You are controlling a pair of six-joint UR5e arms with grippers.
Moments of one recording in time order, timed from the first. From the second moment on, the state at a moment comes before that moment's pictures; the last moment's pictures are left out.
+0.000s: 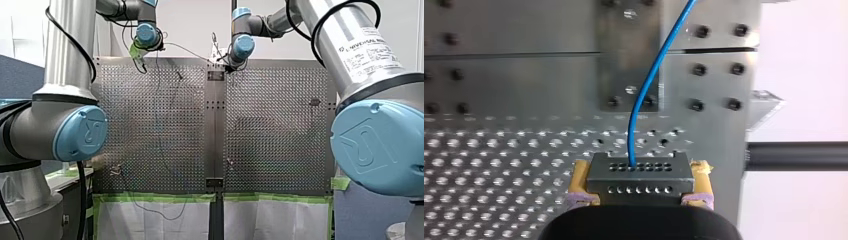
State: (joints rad) left arm -0.12 -1.66 -1.33 -3.07 -1.75 -2.14; right arm 2.24 -1.05 0.93 0.16 1.68 1.62
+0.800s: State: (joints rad) left arm -0.14 -1.66 -1.47 -2.94 -1.76 -2.09; right arm 2.23 -1.04 0.72 0.28 1.70 1.57
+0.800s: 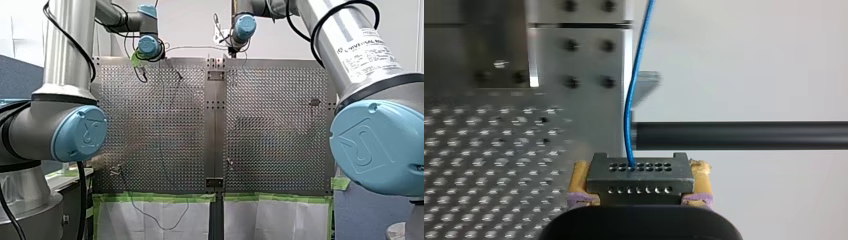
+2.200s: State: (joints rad) left arm -0.14 -1.79 -1.60 -2.84 -1.74 -2.04; right arm 2.19 -1.04 0.87 0.05 1.78 1.59
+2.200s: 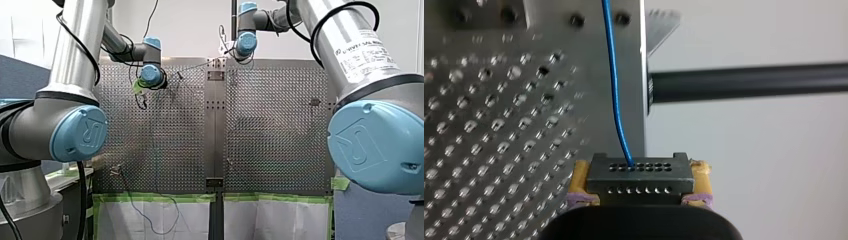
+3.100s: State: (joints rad) left arm -0.15 -1.79 -1.60 -2.84 -1.73 -2.04; right arm 2.10 -1.04 1.10 -0.17 1.86 1.66
